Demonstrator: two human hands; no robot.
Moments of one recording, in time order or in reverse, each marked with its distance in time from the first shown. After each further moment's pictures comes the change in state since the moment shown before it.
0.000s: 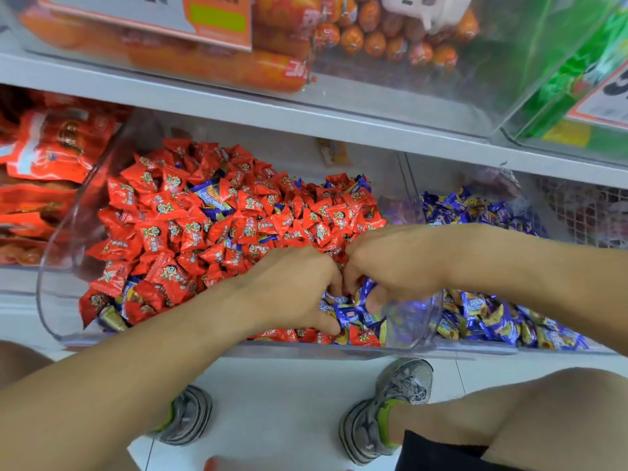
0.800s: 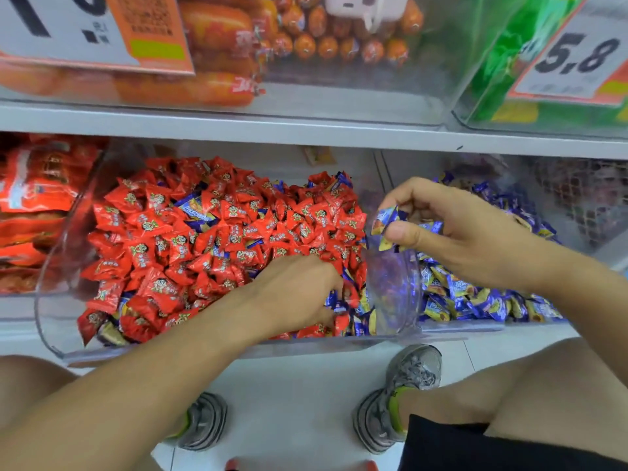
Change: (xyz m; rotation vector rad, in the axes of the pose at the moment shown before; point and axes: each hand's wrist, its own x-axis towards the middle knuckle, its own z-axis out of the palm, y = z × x) left_hand 0.007 0.019 0.004 0.084 -0.074 0.019; right_hand -0.080 -0.020 0.003 0.784 0.640 0.235
